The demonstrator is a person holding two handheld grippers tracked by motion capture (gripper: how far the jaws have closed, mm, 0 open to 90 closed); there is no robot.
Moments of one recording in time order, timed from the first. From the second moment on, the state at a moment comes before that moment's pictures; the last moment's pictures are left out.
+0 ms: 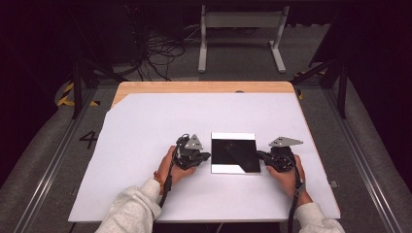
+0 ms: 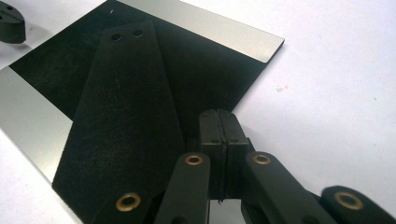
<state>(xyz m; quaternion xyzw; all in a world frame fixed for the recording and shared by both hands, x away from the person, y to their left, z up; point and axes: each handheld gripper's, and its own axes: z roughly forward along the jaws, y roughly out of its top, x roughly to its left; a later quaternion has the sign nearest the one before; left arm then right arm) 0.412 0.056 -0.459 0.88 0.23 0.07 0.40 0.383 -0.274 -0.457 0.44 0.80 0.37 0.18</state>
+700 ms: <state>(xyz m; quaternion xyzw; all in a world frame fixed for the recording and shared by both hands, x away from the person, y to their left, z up) 0.405 0.058 -0.461 0.90 0.21 0.05 0.38 0.378 -0.258 -0.457 0.43 0.81 0.36 0.19</state>
